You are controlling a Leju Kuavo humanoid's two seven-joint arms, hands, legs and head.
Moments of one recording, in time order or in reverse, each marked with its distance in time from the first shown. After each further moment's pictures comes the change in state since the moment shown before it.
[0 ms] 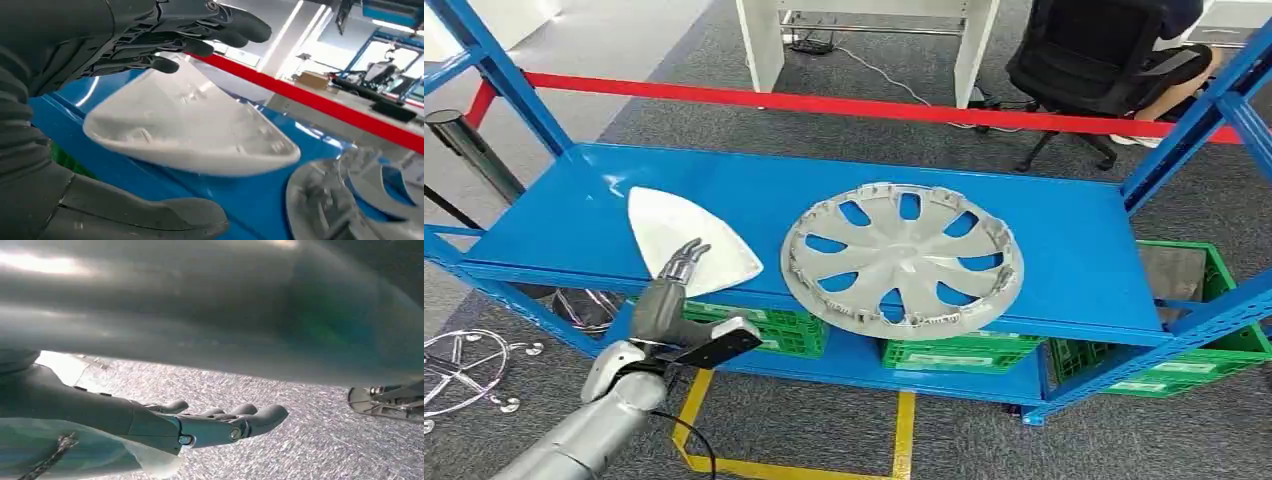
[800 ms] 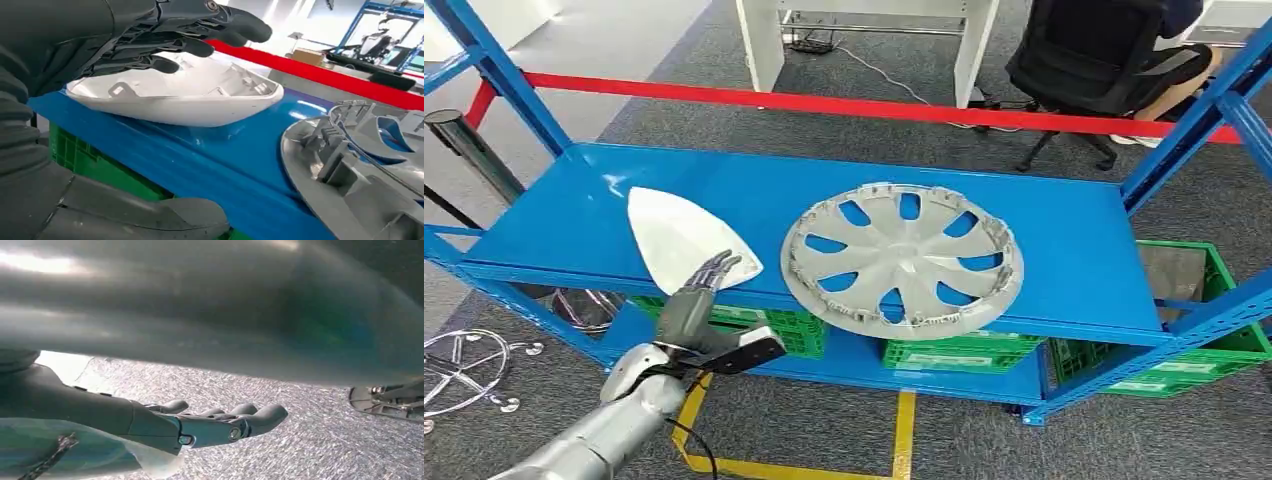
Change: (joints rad) left arm -0.049 -0.040 -0.054 0.151 -0.017 0.016 0.000; right arm -0.009 -0.011 0.041 0.014 0.000 -0.005 0.003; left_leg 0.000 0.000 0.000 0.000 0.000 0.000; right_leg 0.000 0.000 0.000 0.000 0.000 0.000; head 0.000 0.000
